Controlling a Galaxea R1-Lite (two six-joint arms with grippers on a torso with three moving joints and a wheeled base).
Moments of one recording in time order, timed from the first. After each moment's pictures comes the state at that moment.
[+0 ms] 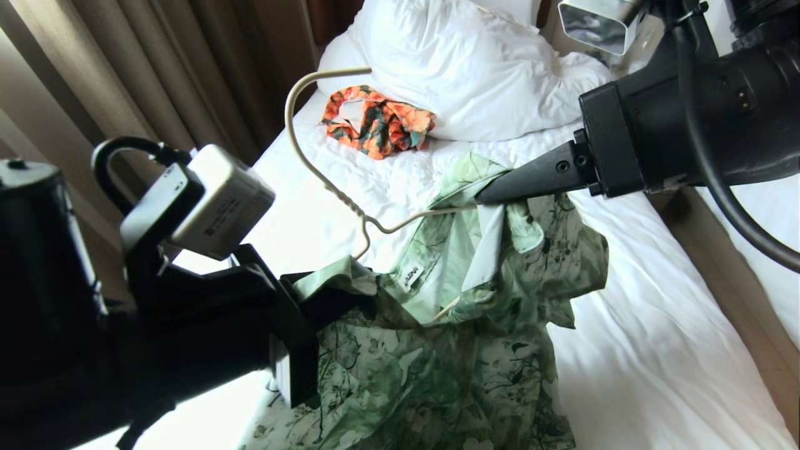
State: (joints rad) left arm -0.92 1.26 -0.75 -0.34 0.11 0.13; right arm 0.69 1.67 -1.90 0.68 0.46 0.19
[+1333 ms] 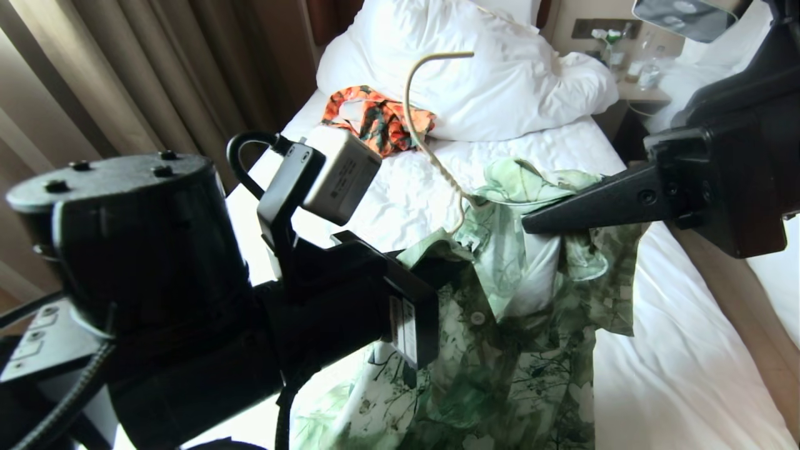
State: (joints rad) left arm -1.01 1.48 -0.81 -0.64 0.10 -0.02; right arm 0.70 1.53 -1.75 0.69 0.47 0.00
